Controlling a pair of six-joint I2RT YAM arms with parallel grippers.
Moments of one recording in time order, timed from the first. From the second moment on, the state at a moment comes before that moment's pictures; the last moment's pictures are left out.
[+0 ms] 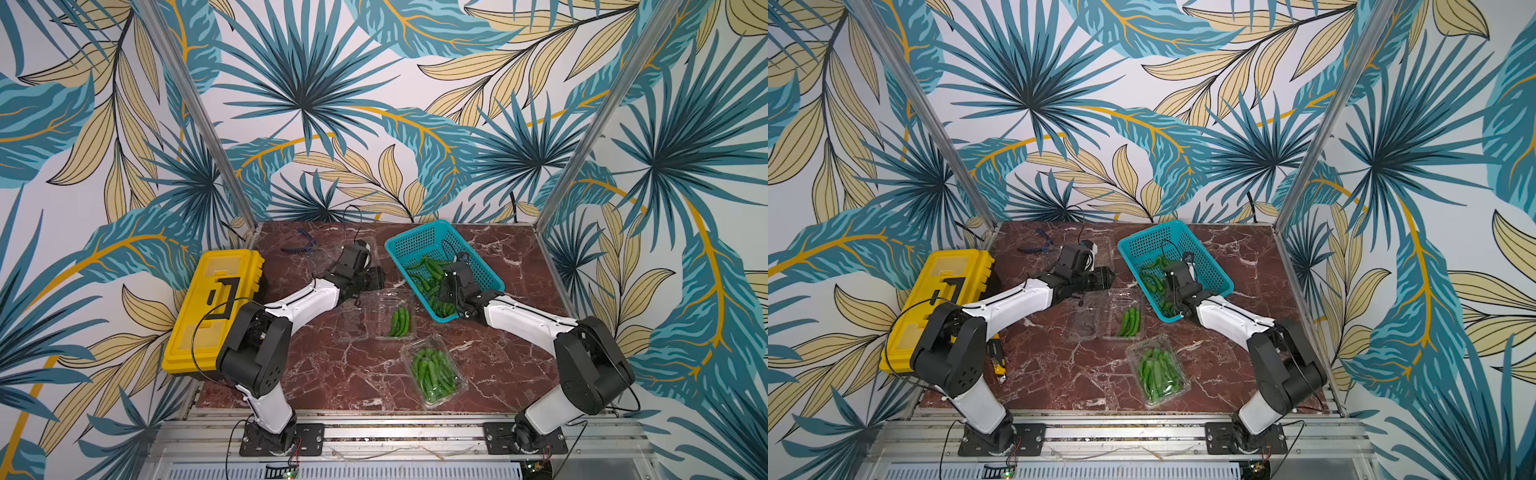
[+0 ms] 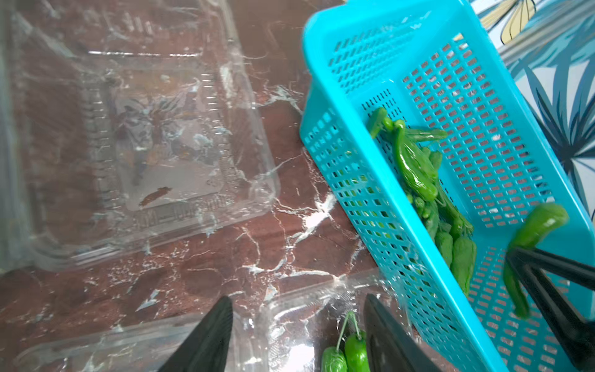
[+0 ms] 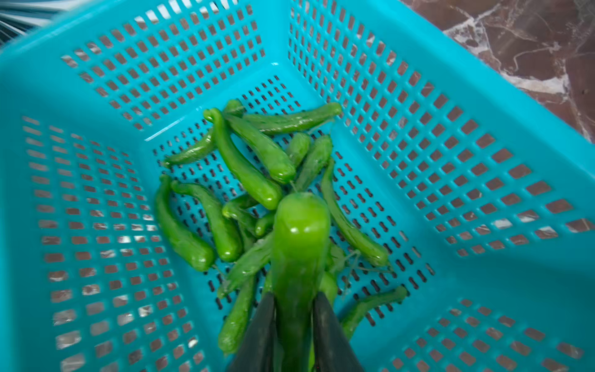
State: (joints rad) left arm -0.47 1.72 1.16 -0.19 0.10 -0.49; right arm 0.47 1.60 0.95 -0.15 0.39 0.49
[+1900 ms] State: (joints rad) left arm -0.66 1.98 1.34 -0.55 -0.01 -0.36; right arm 0.23 1.50 0.84 -0.03 0.26 0.43
